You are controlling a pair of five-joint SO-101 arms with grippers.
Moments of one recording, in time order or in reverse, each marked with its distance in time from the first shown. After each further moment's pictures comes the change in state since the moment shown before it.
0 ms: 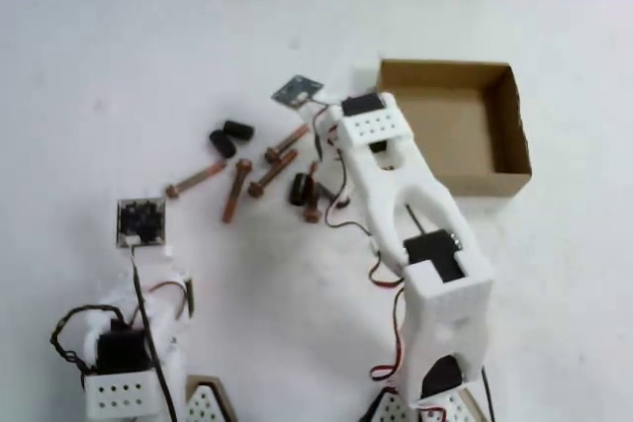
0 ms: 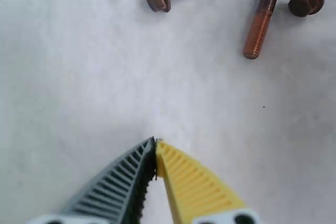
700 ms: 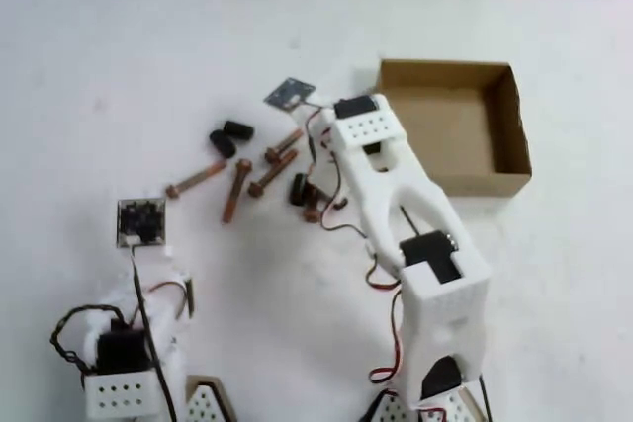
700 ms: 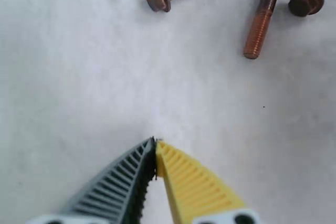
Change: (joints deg) left arm 0.0 0.0 0.0 0.0 0.0; right arm -1.8 0.0 -0.2 -0.5 0.0
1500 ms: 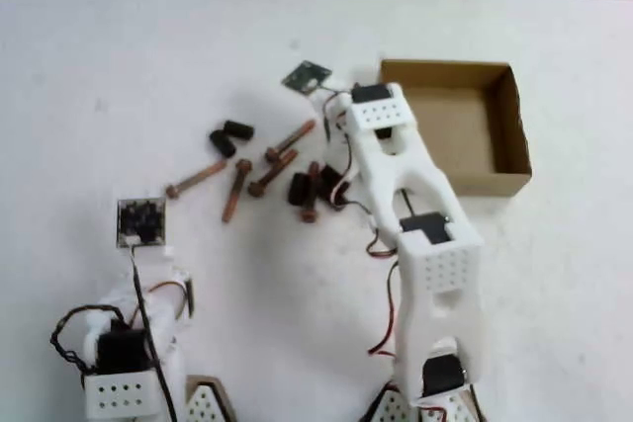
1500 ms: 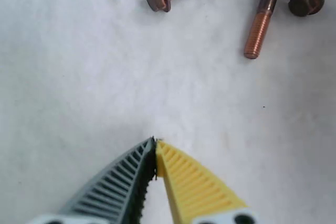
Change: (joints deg) left arm 0.0 0.0 0.0 0.0 0.0; right arm 5.4 13.1 -13.5 -3.0 4.1
